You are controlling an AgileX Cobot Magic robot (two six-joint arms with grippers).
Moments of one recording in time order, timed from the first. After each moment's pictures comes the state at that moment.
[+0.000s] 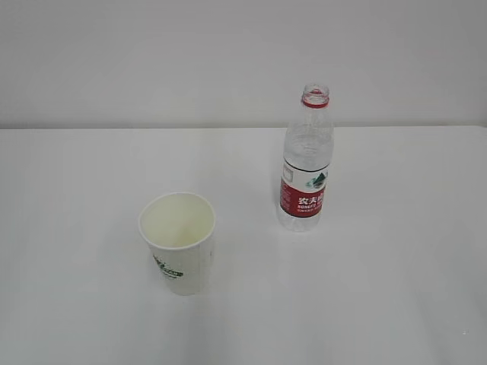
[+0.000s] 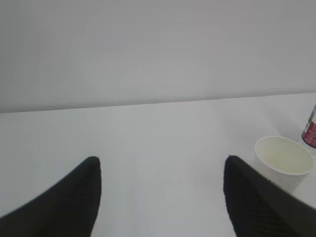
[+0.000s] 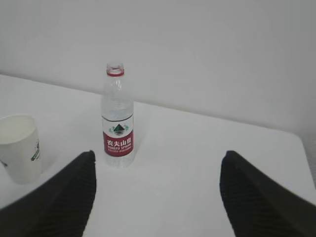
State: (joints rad) left arm -0.02 0.02 -0.57 -0.10 0.85 0.04; right arm 0.16 -0.01 -0.52 0.13 0.83 -0.21
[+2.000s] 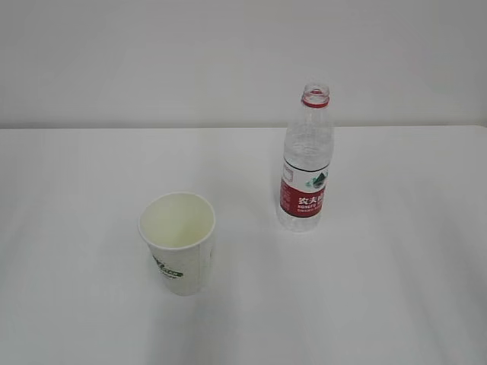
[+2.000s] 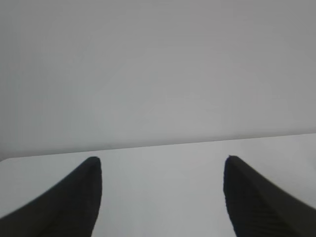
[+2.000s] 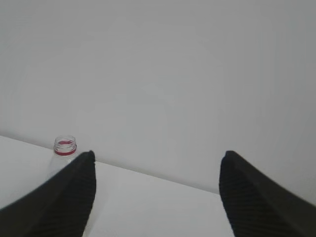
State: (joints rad) left arm -0.02 0.54 -0.57 -0.05 0.28 0.05; right arm 0.16 0.45 -0.52 0.14 0.21 -0.33
